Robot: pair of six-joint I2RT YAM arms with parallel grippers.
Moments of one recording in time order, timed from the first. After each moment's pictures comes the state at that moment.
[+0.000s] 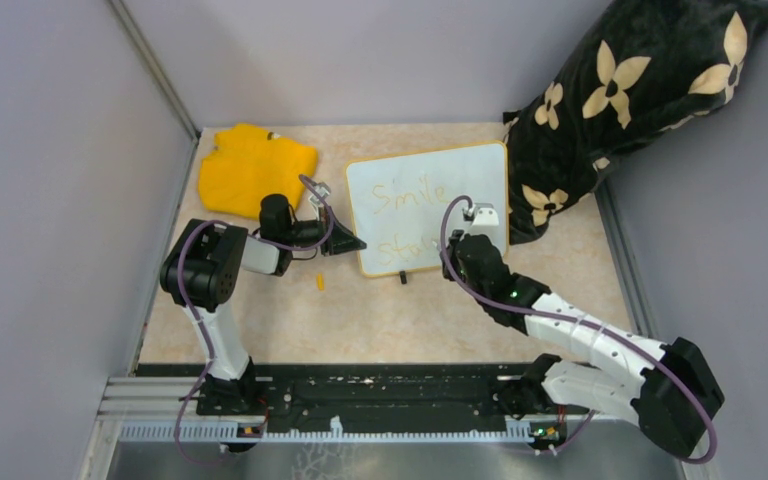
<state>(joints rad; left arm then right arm) -0.24 1.92 0.72 1.00 1.15 -0.46 0.76 1.02 0.60 -0.08 0.44 0.52</state>
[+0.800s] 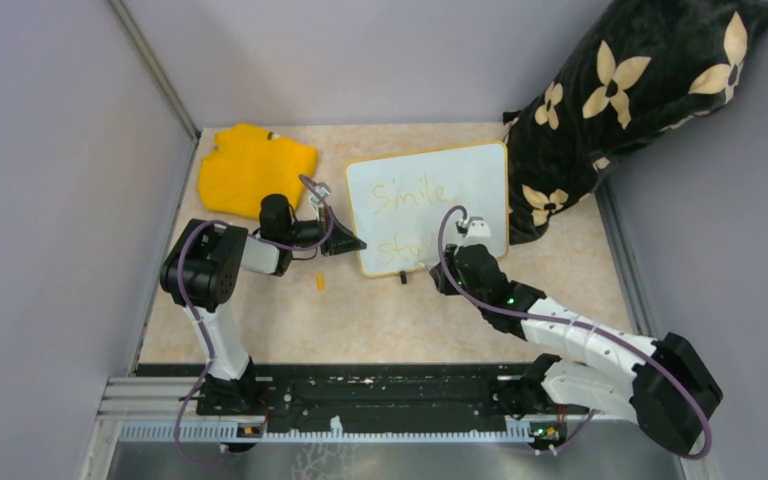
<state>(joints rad) -0.24 1.92 0.72 1.00 1.15 -0.45 0.77 1.05 0.50 0.00 0.25 0.60</state>
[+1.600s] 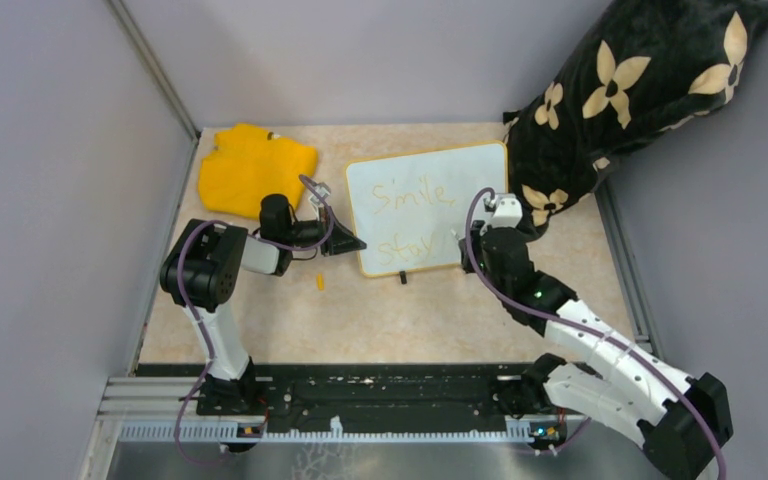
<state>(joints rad) -0.24 1.92 0.72 0.99 1.15 -0.44 0.66 0.86 0.62 -0.20 0.39 0.43</state>
